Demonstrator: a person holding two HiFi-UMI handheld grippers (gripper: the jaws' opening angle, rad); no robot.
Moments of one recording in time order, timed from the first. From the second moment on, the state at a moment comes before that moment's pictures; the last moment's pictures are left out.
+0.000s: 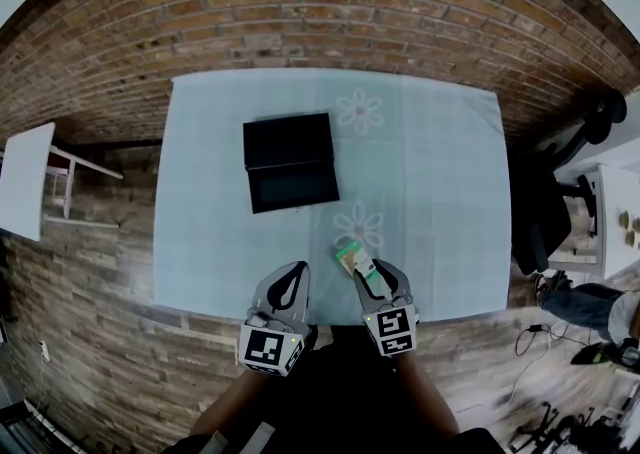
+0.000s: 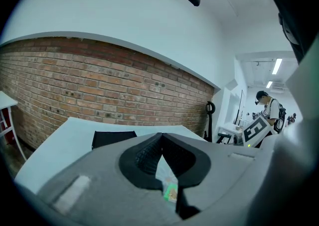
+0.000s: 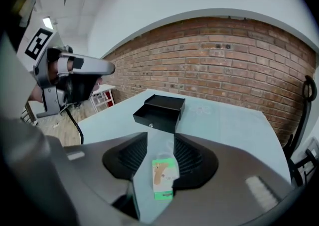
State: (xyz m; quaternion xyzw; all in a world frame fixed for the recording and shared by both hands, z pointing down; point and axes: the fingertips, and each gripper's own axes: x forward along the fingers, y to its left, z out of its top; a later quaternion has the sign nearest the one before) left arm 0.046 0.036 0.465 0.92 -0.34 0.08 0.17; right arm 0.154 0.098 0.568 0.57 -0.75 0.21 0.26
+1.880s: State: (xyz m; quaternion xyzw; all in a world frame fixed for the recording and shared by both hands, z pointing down) left arm 0.065 0.026 0.521 0.89 -0.37 0.13 0.23; right arm 0.160 0.157 0.773 0.38 -0.70 0.34 0.50
